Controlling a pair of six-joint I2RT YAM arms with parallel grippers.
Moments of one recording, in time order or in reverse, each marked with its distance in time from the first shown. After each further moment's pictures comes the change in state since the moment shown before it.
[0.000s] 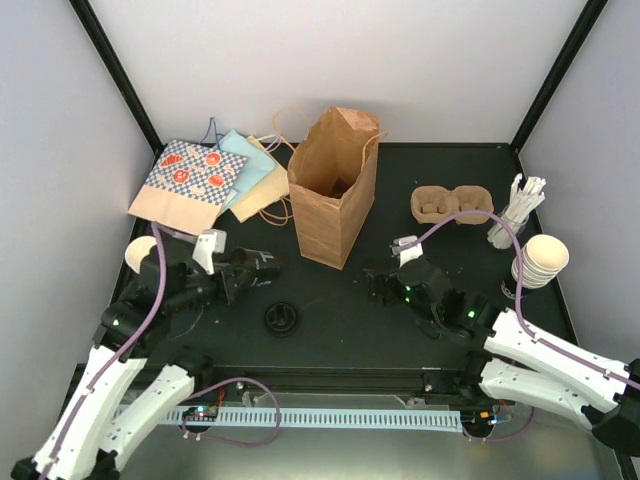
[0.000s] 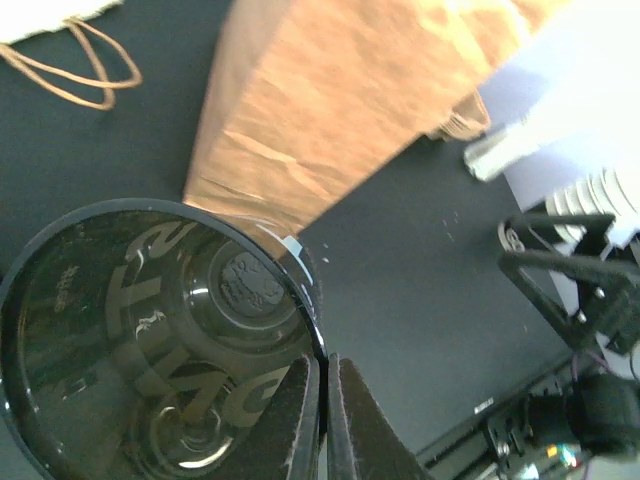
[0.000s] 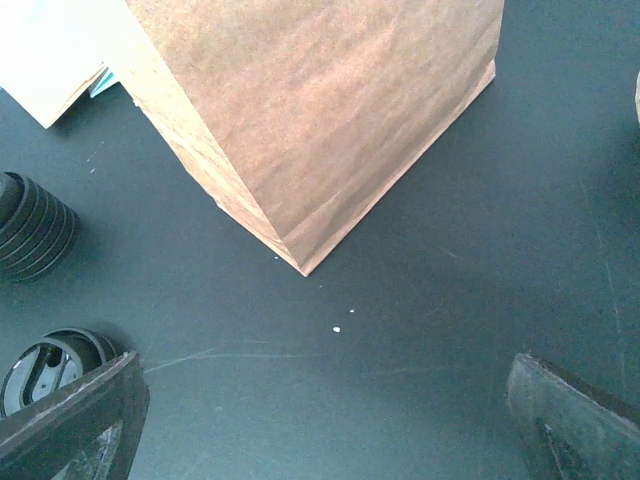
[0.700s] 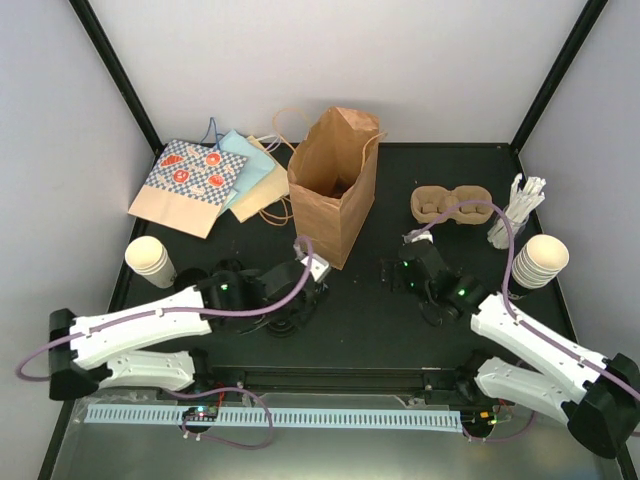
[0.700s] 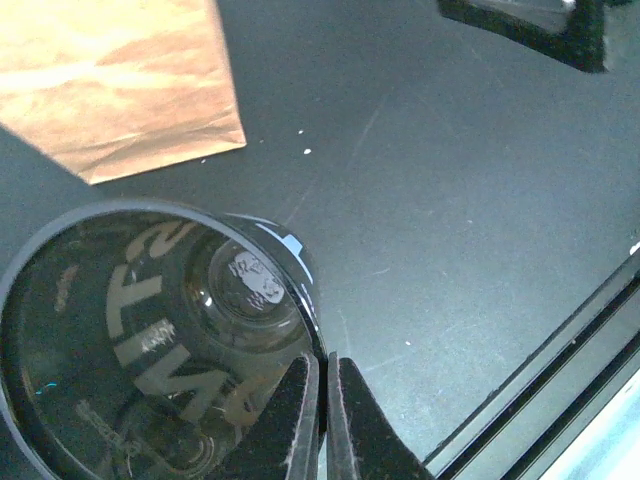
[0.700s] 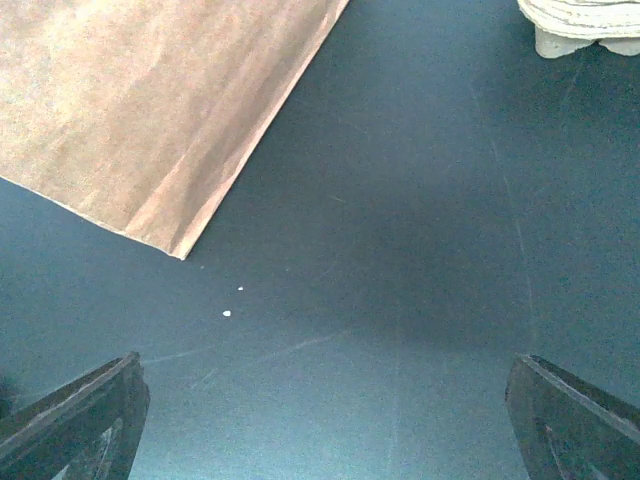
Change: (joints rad) left arm -0.824 0.505 0.095 0.084 -0.603 0.042; right arm -0.203 0.133 0.018 -0.077 -0.076 0.066
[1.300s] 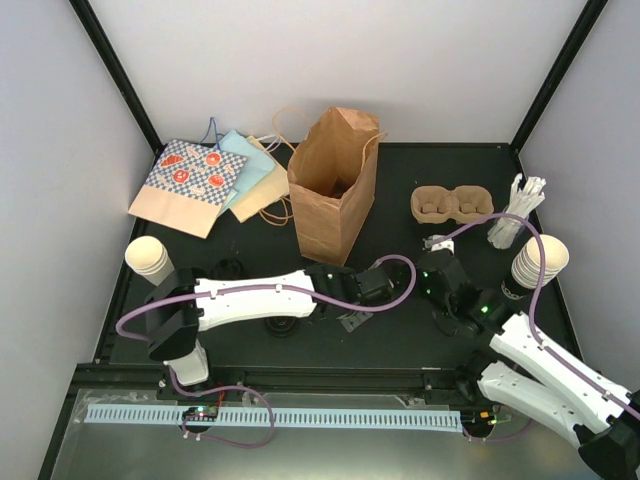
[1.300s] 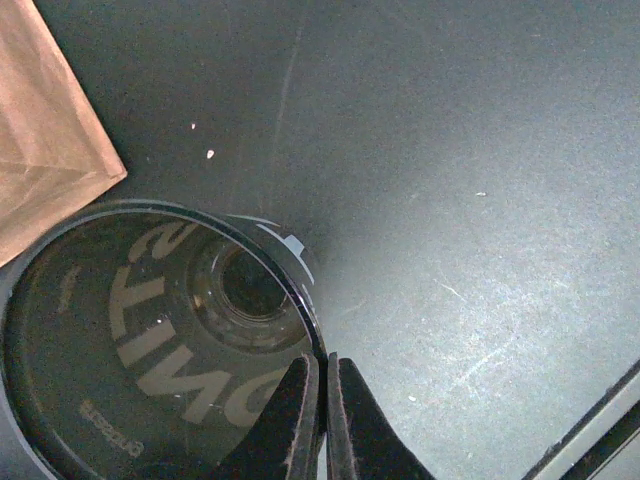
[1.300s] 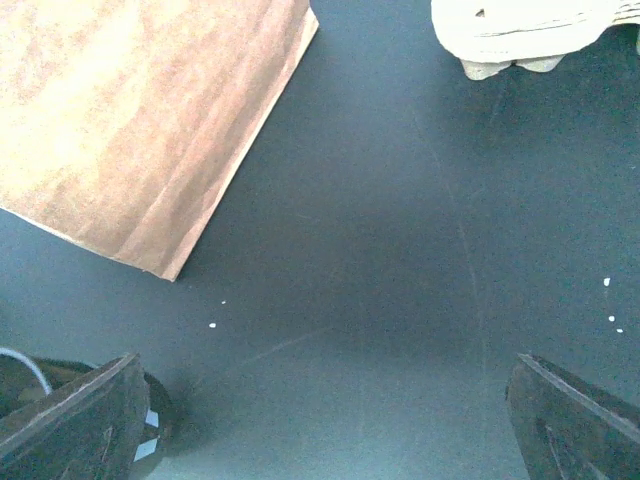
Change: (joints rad) left arm -0.090 0.621 0.350 -0.061 -0.029 0.203; right arm -0.038 -0.185 -0.050 -0.068 0.029 0.047
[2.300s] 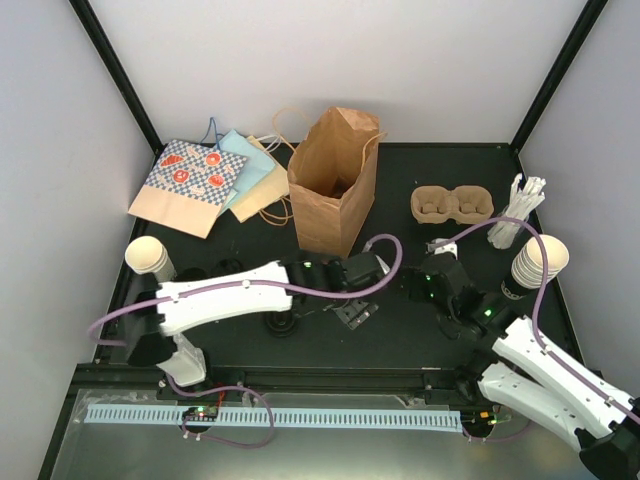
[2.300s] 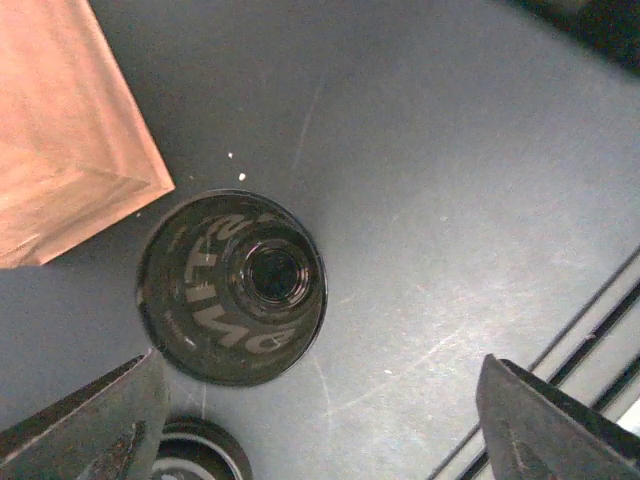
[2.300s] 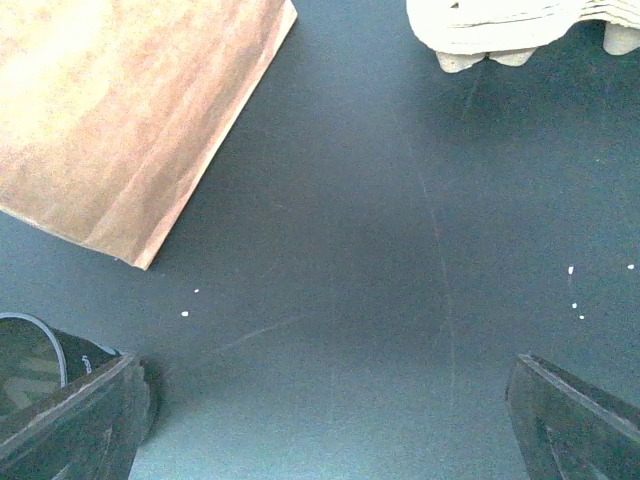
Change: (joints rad) left arm 0.002 -0.045 0.119 -0.127 0.014 -0.050; right arm -0.006 -0.052 -0.015 -0.050 0.029 -0.017
